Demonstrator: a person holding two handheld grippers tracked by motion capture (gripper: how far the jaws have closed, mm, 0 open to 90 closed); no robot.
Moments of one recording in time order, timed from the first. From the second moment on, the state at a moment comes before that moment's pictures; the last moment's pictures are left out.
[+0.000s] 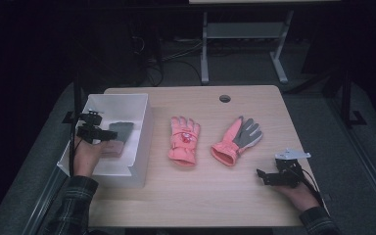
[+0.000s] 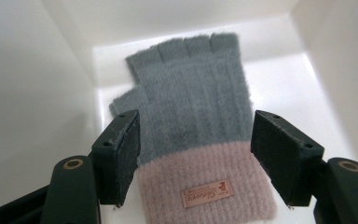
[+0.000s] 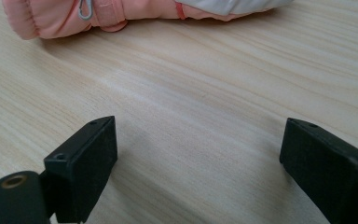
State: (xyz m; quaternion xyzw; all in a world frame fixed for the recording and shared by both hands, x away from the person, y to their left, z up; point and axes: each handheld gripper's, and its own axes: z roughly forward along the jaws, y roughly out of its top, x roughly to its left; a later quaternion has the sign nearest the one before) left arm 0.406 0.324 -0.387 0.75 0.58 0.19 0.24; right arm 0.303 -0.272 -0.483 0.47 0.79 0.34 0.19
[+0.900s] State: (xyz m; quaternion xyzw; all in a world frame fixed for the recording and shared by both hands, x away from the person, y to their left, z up) left arm 0.401 0.277 -0.350 0.80 0.47 0.11 0.36; right arm 0.303 -0.272 -0.483 0.47 0.79 0.34 0.19
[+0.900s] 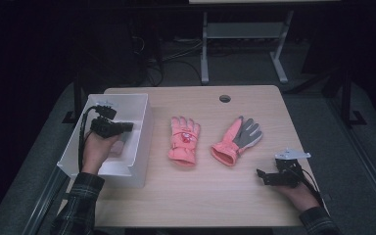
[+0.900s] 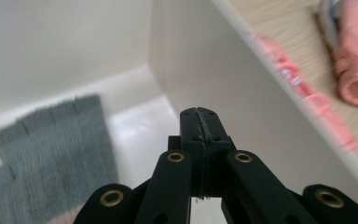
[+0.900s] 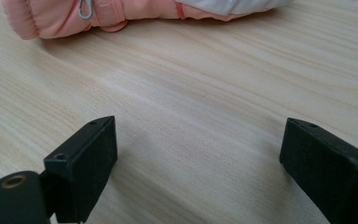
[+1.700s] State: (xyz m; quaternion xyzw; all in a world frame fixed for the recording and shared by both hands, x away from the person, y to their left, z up) left arm 0.364 0.164 -0.312 0.84 0.34 0.08 0.41; right arm 0.303 -0.272 -0.483 0.48 0.79 0.34 0.19
